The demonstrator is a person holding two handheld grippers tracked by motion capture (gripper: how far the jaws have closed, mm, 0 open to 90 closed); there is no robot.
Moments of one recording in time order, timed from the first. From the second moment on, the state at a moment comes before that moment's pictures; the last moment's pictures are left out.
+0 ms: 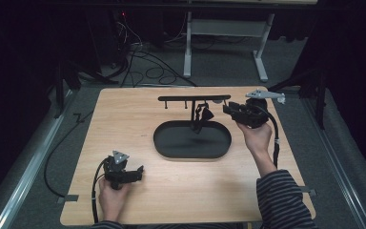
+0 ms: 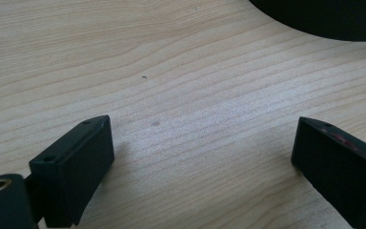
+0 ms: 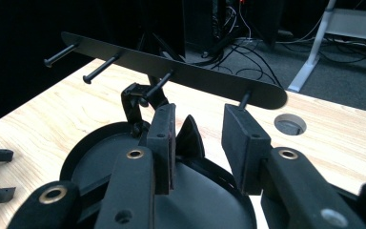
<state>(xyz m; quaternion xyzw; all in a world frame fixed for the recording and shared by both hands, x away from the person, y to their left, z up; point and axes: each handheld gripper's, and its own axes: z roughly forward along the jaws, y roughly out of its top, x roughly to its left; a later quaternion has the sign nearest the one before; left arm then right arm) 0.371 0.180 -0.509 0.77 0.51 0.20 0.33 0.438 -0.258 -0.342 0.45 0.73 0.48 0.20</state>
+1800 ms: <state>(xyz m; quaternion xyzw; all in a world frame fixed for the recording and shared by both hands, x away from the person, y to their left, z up) 0.371 0.179 -0.509 0.77 0.51 0.20 0.33 0.382 -0.324 -0.377 0.49 0.70 0.48 0.21</state>
